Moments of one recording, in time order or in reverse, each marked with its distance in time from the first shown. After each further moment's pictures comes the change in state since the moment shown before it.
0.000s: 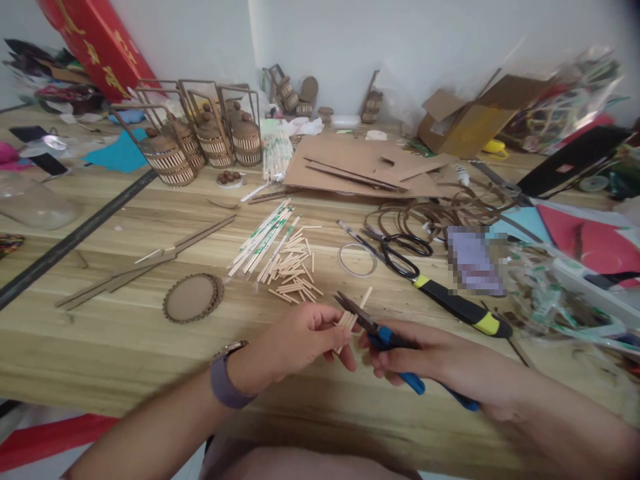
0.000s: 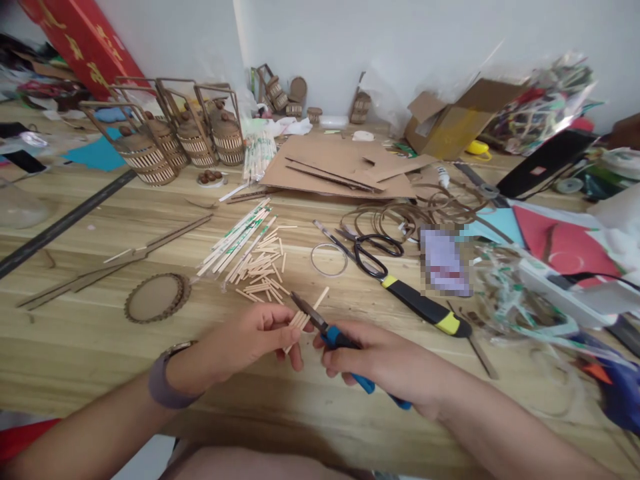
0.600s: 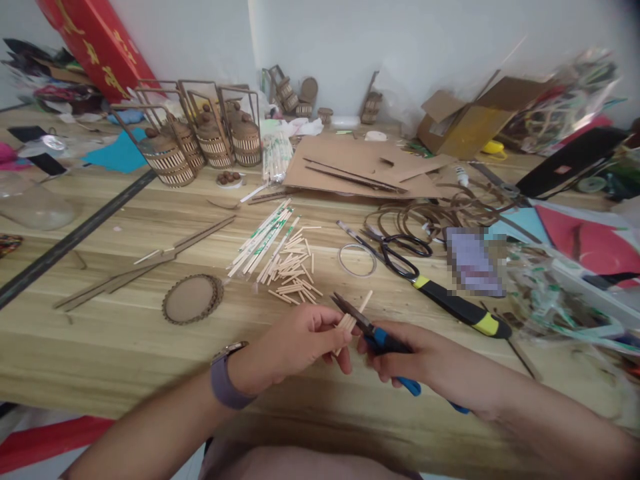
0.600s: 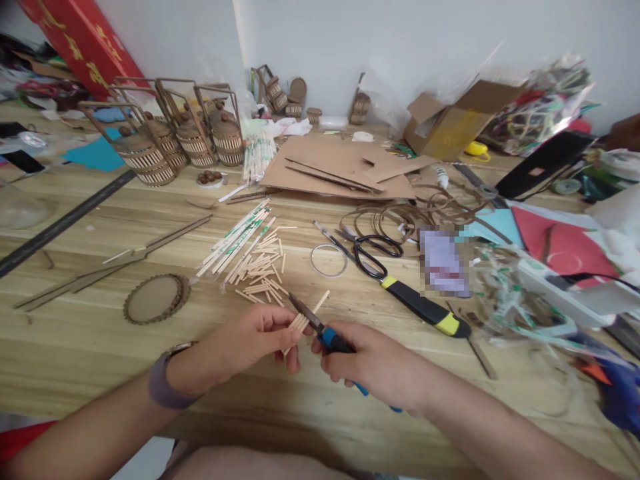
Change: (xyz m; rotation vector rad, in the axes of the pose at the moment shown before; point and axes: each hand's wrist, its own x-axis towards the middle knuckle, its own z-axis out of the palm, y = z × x) left_hand 0.001 -0.002 0.000 -0.003 -0.008 -0.012; right_hand 0.006 0.000 0.006 -0.072 0.006 -0.031
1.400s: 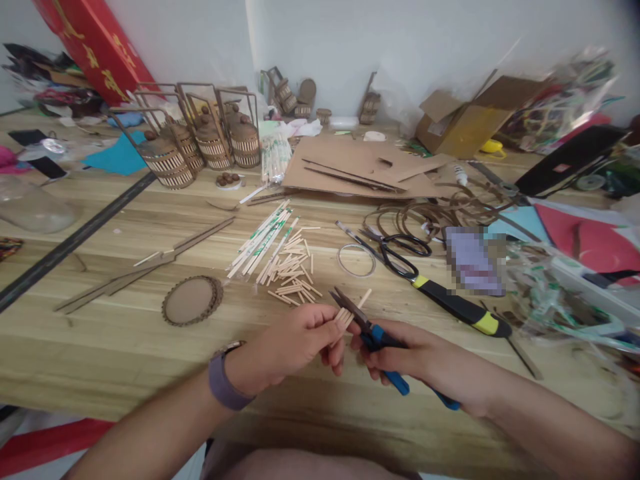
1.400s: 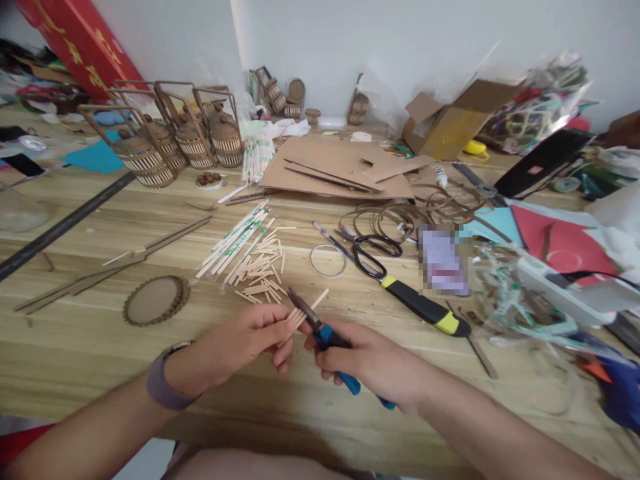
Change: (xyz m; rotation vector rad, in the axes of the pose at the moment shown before) left_hand -0.002 0.006 0.004 -0.139 0.033 -0.011; right_hand 0.003 0.004 0.003 0.187 0.017 -0.033
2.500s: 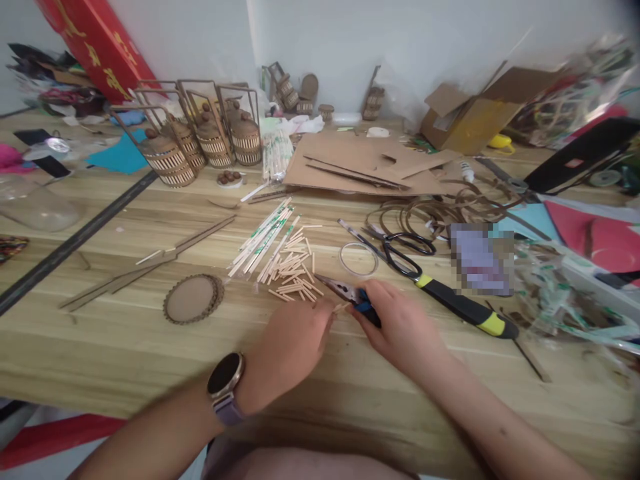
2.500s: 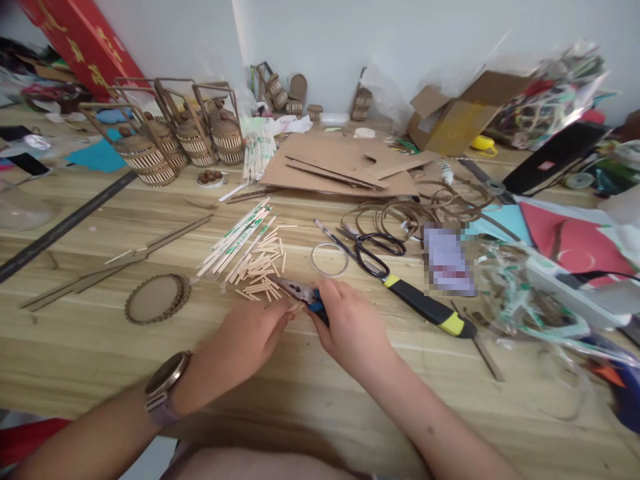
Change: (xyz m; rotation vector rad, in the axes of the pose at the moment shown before) left_hand -0.003 -0.001 0.001 1.348 0.354 0.150; right_hand 0.043 0.020 -0.003 -1.184 0.692 -0.599
